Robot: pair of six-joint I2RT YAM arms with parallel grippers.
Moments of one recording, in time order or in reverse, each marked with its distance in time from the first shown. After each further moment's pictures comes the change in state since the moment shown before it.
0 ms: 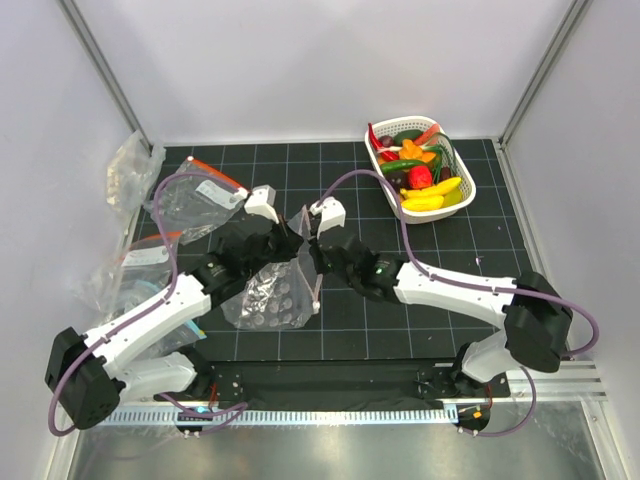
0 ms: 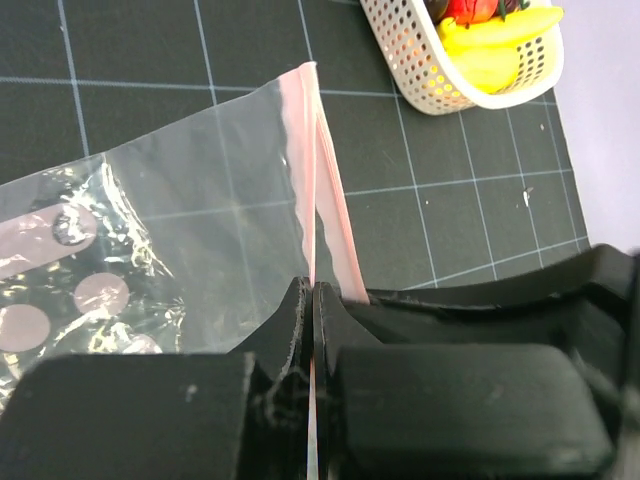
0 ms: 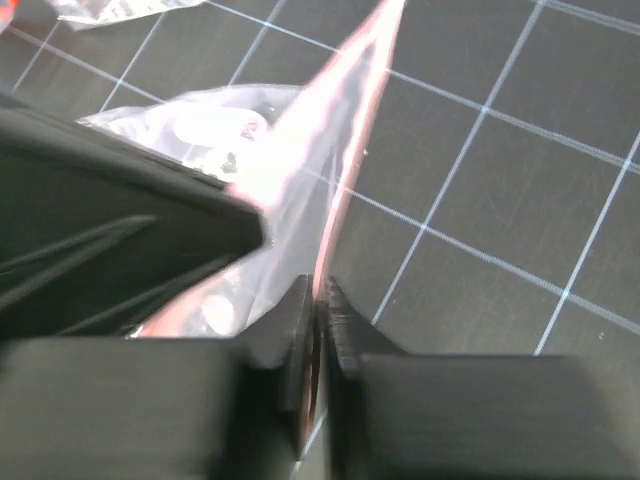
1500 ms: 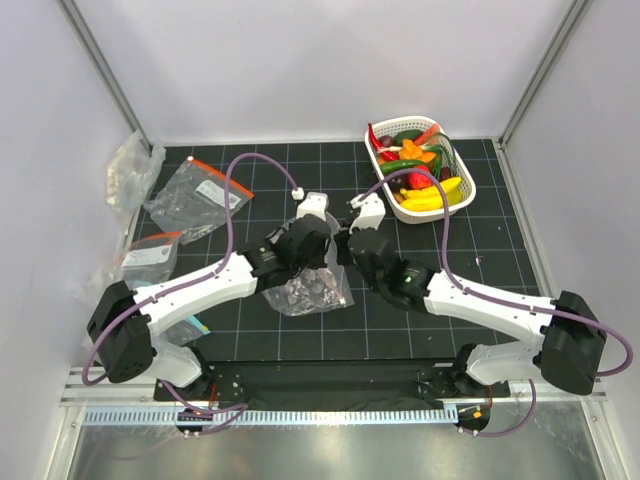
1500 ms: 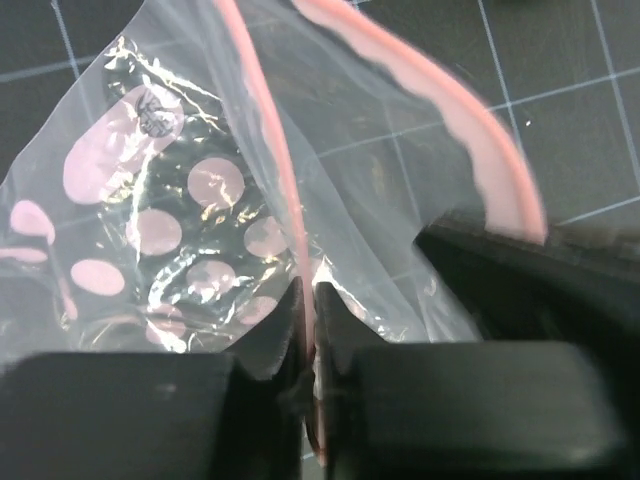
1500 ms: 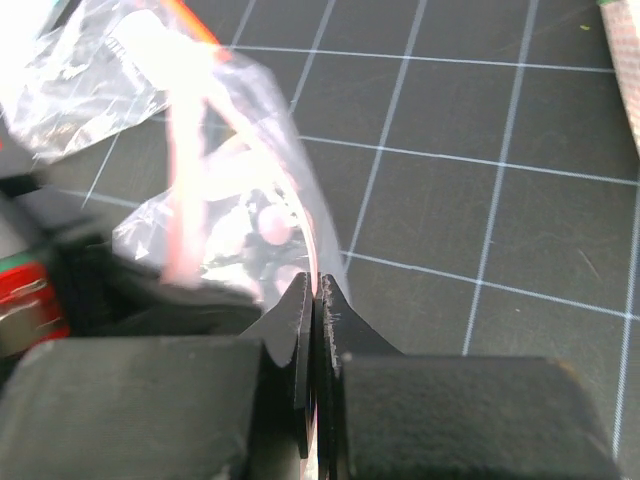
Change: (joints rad) left arm -0.199 0.305 0.249 -0.212 -0.205 0.140; right arm -0.043 -0.197 -0.140 0.059 0.169 0.087
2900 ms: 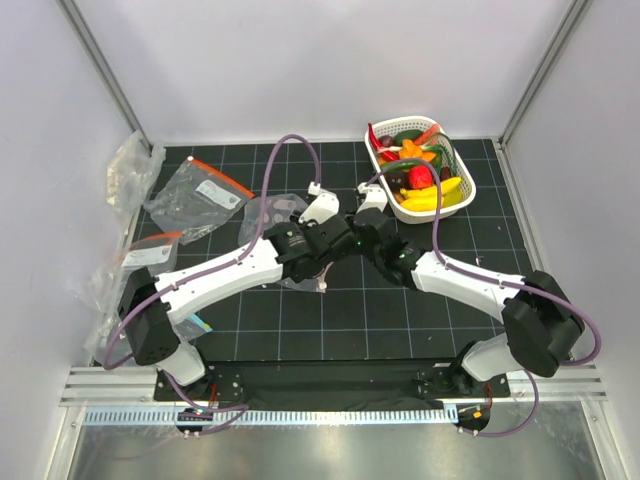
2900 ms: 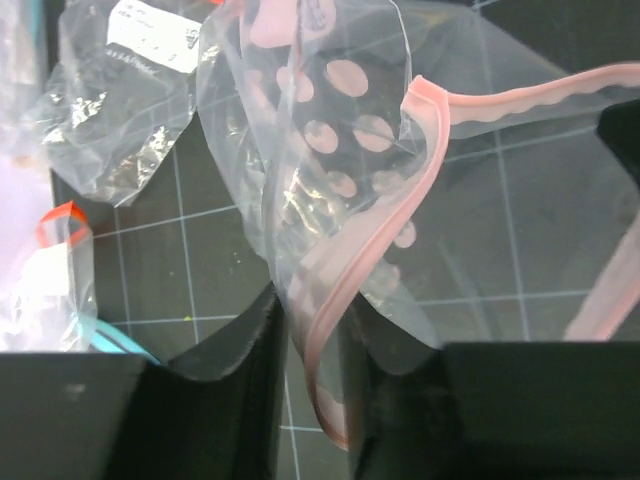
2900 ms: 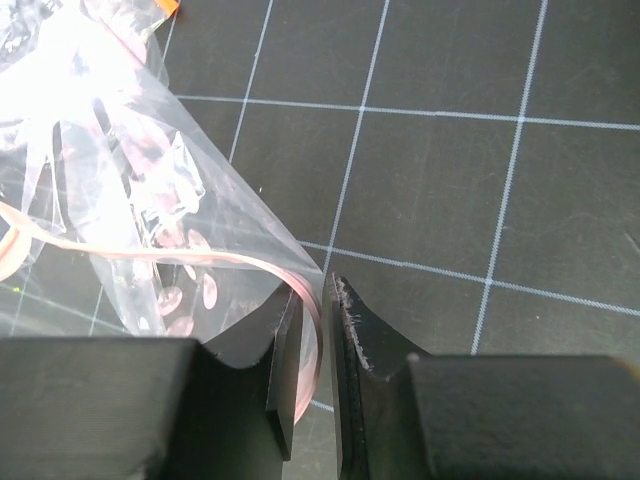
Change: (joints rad) left arm -0.094 0.189 0.344 -0.602 -0.480 0.041; right arm -0.217 0.163 0.013 0.031 -0.274 0.092
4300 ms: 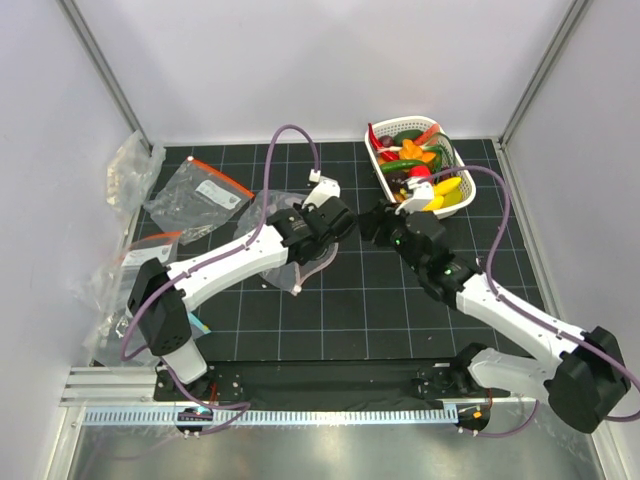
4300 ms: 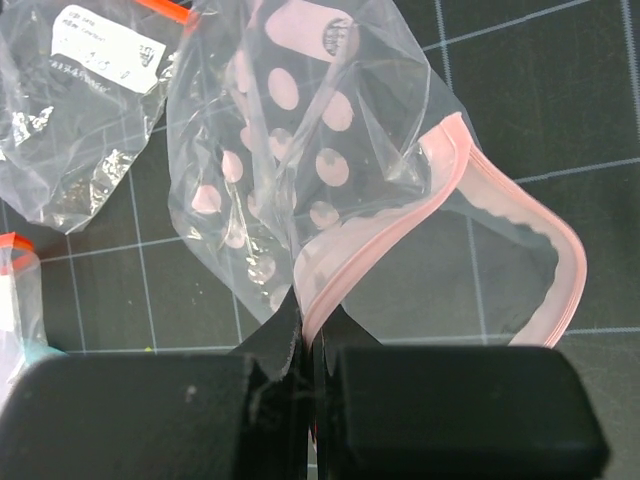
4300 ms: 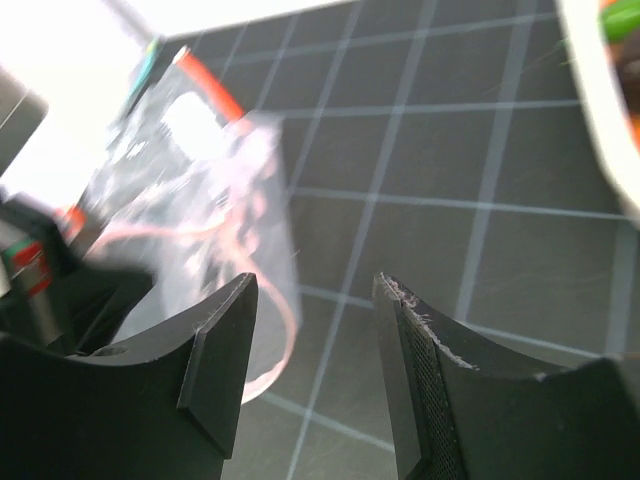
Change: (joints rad) left arm 0.093 0.058 0.037 0.126 0.124 0.069; right arm -0.113 -0.333 -0.155 0.107 -0.098 -0.045
